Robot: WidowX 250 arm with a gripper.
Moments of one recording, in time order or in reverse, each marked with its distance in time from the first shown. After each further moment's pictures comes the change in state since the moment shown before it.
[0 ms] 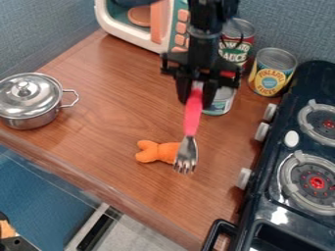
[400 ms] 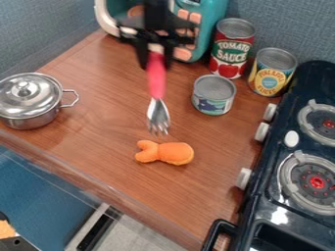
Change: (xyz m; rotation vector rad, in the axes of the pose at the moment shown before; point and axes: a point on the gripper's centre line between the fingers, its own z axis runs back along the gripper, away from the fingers) arm 0.025 0.079 0.029 0.030 -0.093 0.283
